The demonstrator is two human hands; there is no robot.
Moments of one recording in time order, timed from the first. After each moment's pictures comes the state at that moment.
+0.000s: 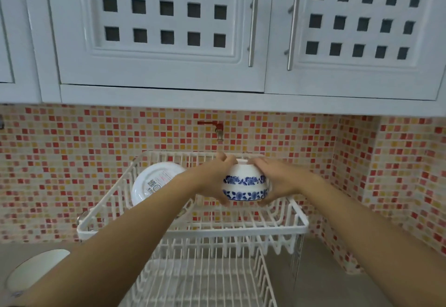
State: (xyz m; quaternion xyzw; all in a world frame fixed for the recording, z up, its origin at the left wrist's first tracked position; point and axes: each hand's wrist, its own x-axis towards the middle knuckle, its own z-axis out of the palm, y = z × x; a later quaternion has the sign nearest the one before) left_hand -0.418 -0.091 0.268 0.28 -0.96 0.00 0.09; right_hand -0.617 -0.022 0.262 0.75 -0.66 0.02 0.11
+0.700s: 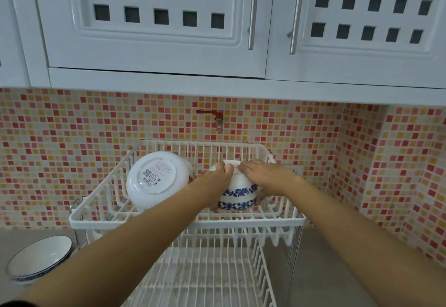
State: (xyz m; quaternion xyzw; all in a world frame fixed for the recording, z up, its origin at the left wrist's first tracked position) left_hand -0.436 -0.085 0.222 0.36 -0.92 0.14 0.02; right_hand -0.605 -0.047 0.233 0.75 -0.63 -0.12 0.18
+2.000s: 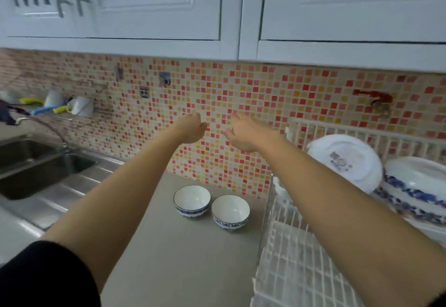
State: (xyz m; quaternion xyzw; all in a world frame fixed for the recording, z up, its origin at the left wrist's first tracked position) left_hand -0.061 -0.216 0.247 0.66 -0.73 -0.03 0.16; right_hand -0.220 -0.187 0.258 0.80 -0.59 0.08 0.08
